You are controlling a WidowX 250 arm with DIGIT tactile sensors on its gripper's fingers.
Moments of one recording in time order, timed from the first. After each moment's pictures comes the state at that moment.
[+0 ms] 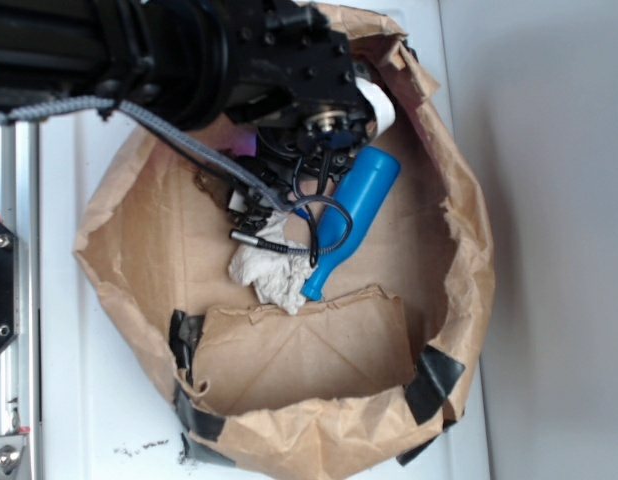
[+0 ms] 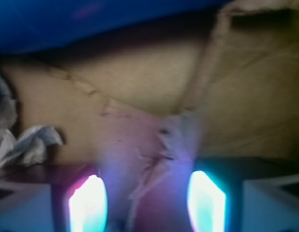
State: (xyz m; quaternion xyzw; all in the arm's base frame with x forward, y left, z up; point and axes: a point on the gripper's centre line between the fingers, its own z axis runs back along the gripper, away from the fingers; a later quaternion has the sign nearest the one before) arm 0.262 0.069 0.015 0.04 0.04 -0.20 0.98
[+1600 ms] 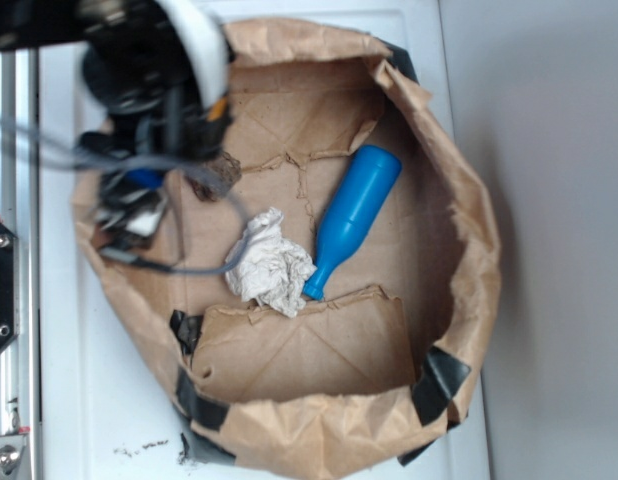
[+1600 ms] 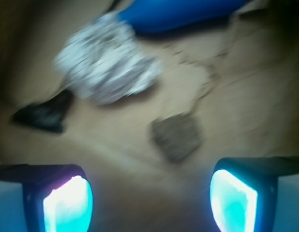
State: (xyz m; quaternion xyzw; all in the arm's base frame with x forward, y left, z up) arm 0.213 0.062 0.082 -0.06 0.00 -0.19 0.98
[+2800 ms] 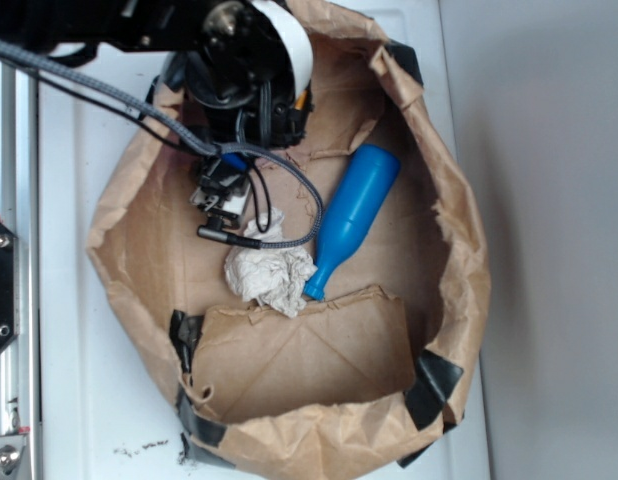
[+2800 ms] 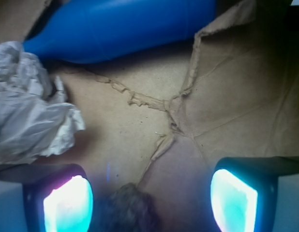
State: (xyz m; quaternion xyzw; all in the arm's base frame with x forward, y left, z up) arm 0.245 0.068 0.038 -0.04 -0.06 -0.20 0.98
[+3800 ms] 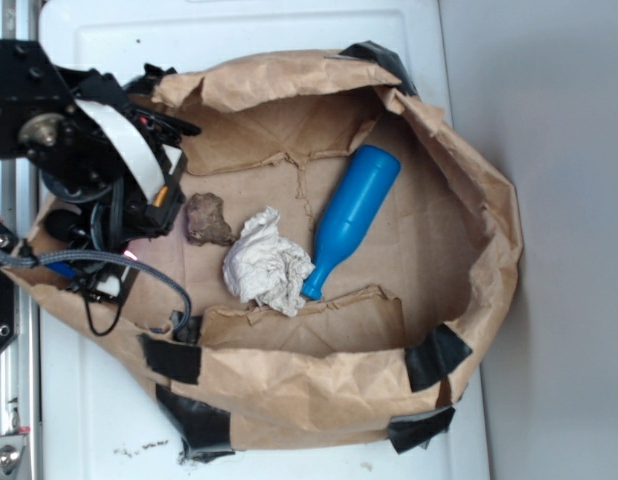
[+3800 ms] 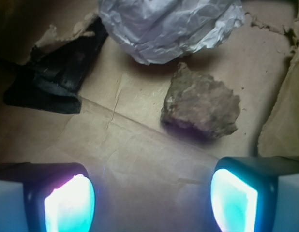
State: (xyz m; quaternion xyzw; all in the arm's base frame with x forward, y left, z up) arm 0.165 0.023 0.036 -0.07 -0.05 -0.23 0.97
